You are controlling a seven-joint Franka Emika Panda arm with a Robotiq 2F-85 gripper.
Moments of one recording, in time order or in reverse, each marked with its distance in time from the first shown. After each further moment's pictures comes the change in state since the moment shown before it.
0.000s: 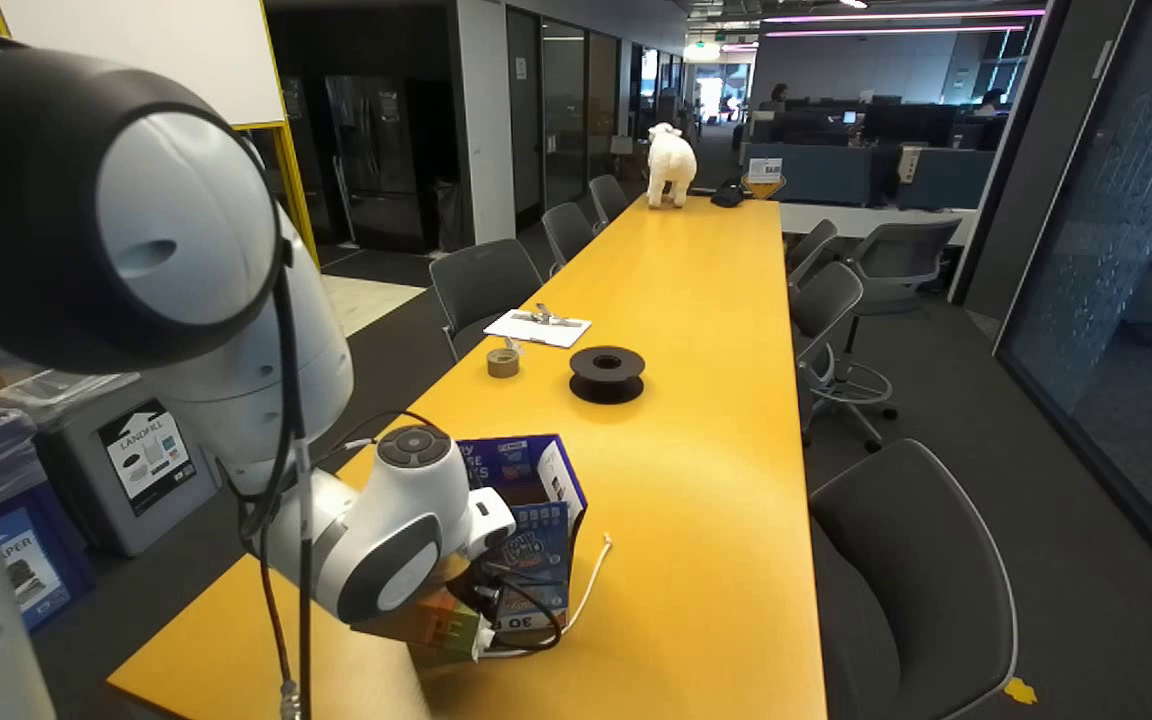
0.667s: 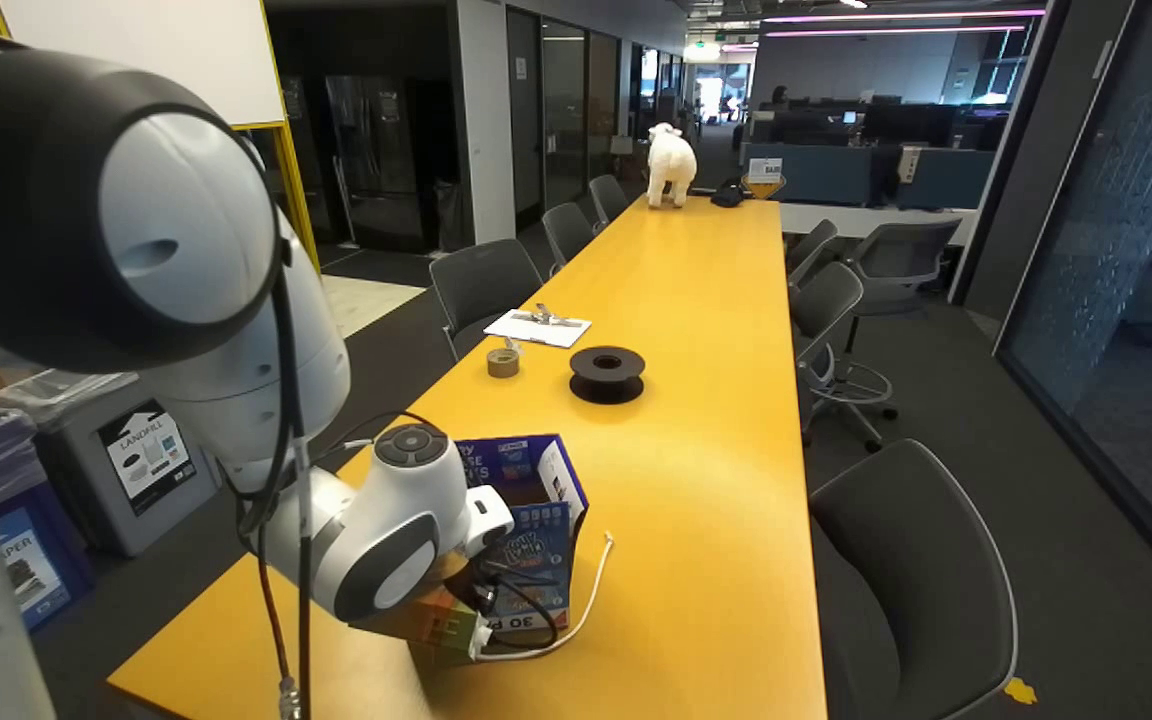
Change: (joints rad) arm -0.001 0.000 0.012 0.003 0.018 0.007 0.000
